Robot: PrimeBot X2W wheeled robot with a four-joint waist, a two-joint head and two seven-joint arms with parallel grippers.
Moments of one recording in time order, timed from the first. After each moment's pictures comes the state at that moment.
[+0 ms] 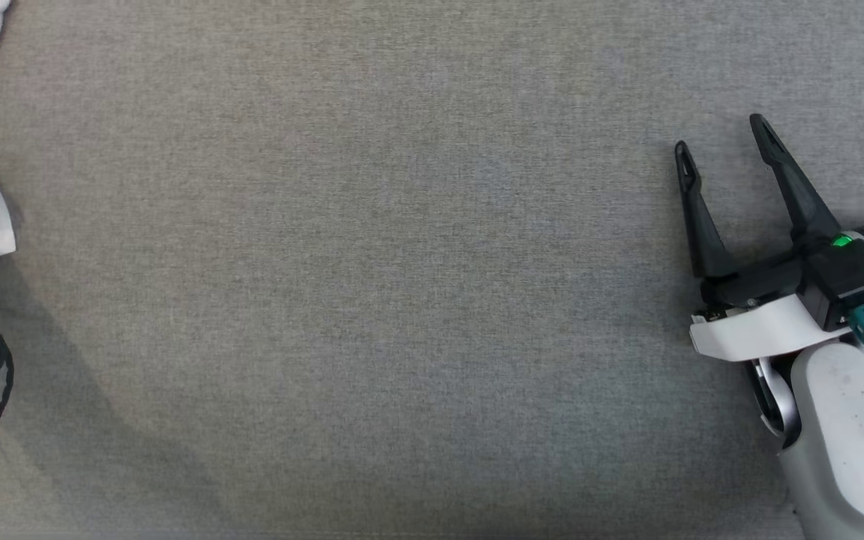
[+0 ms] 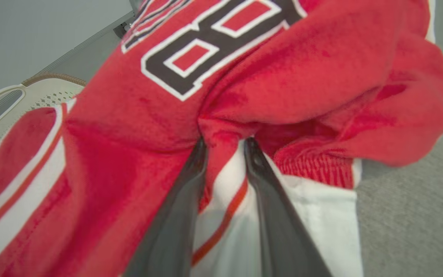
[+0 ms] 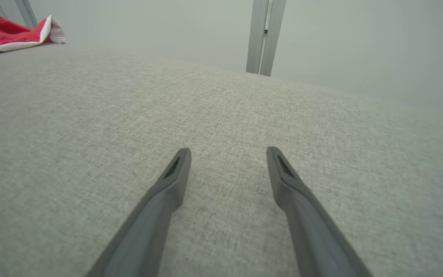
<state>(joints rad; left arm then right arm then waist) -1.00 0.38 0.03 1.16 -0.62 -0.06 -0.12 -0.32 -0.20 0.09 0.04 -0.02 0.13 -0.27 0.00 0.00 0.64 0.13</state>
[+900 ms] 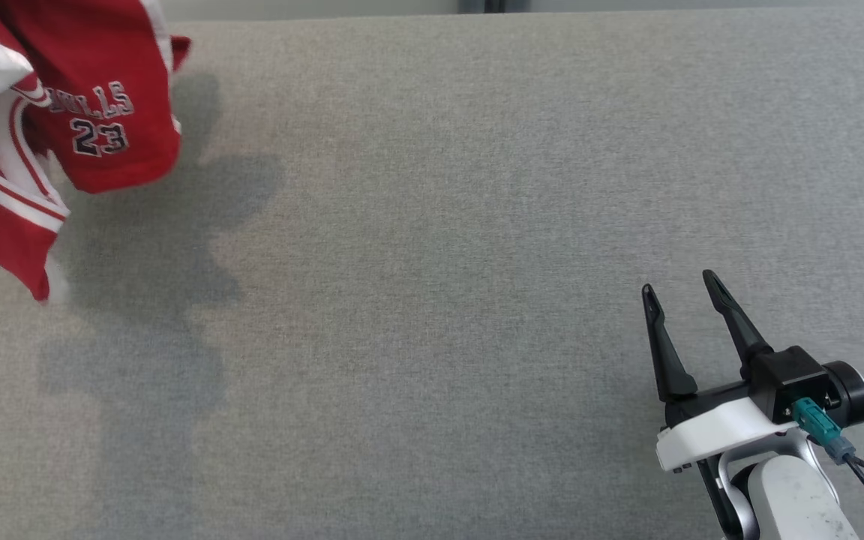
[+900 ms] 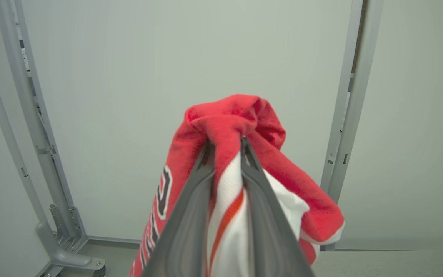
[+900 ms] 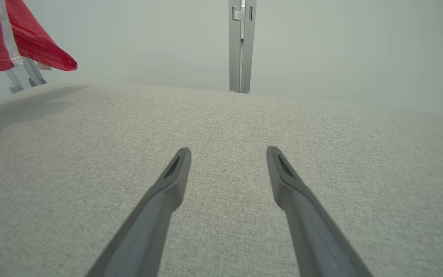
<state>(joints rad) -0.78 0.53 -0.04 0.12 -0.62 -0.03 0.15 -0.10 -0.07 0.06 0.15 0.02 0.13 -0.27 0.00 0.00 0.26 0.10</state>
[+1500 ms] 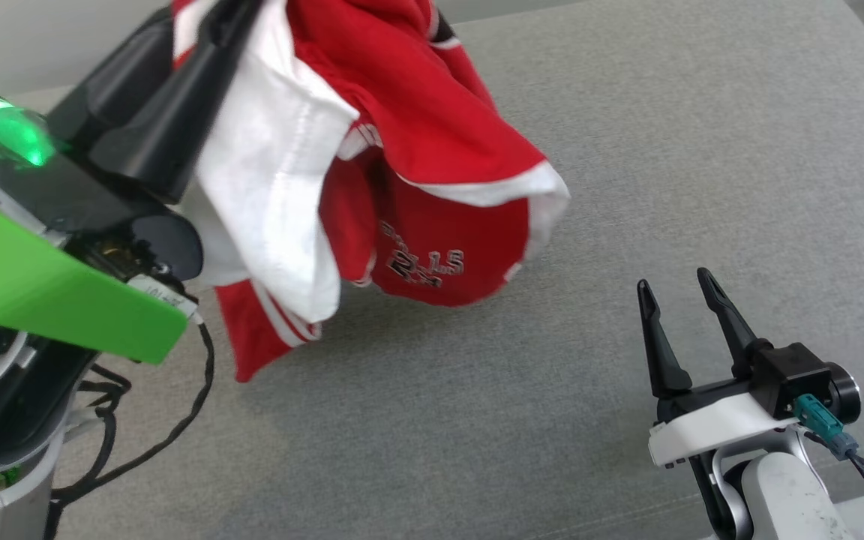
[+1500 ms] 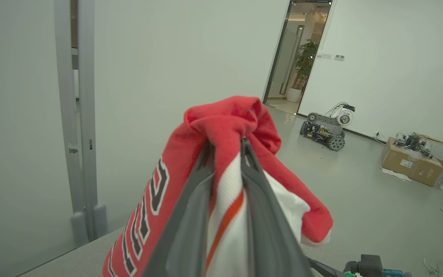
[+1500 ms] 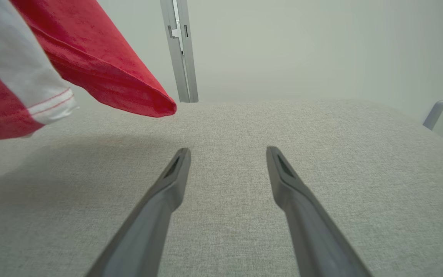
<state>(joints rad) -0.66 0.42 -0.23 -0.58 -0.98 0.05 0.55 -0.11 -0.05 0.06 0.15 0.07 0.13 -0.27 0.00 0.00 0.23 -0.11</state>
